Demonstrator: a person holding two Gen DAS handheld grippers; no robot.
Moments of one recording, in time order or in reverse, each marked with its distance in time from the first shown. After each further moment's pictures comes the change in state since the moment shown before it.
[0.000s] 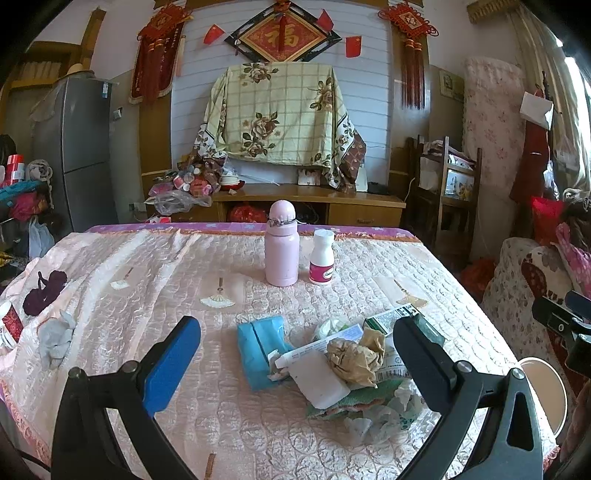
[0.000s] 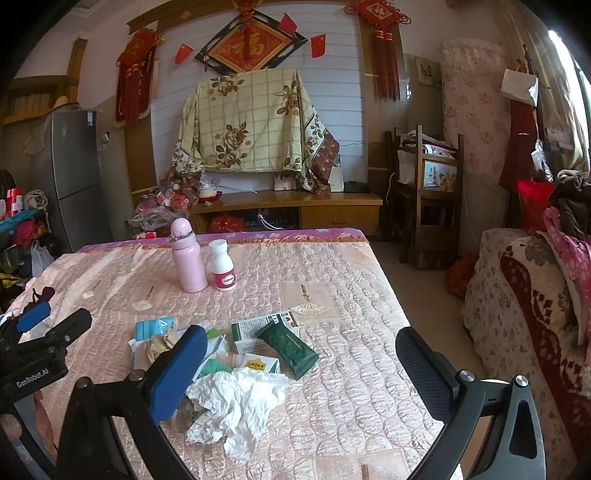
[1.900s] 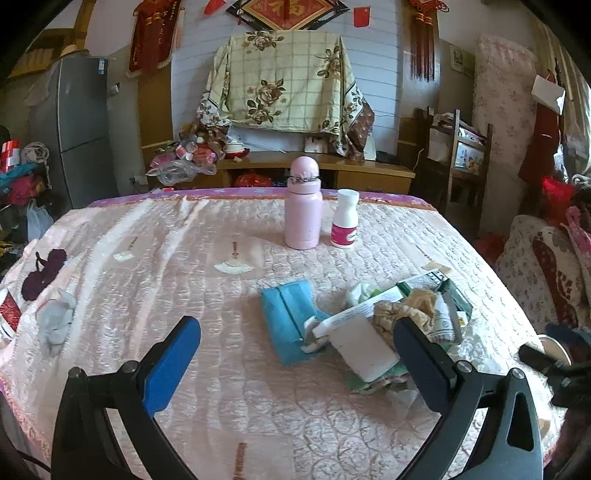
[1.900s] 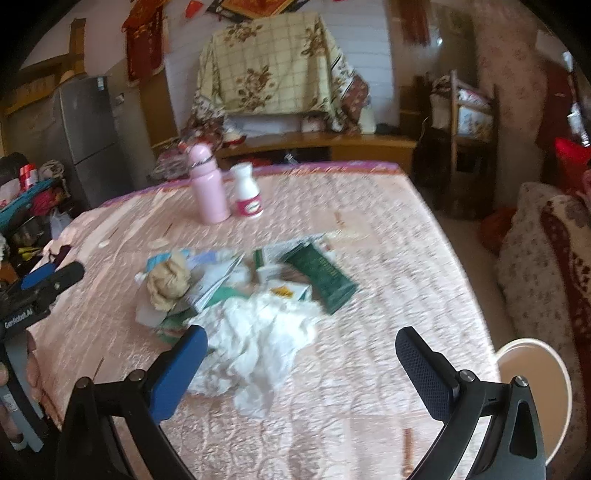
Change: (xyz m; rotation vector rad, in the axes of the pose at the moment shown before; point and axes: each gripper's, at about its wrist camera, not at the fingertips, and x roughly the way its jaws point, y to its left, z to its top) left arm 0.030 0.036 -0.017 -0.005 0.130 -0.002; right arm 0.060 0.014 -0.051 -0.007 0.246 0.152
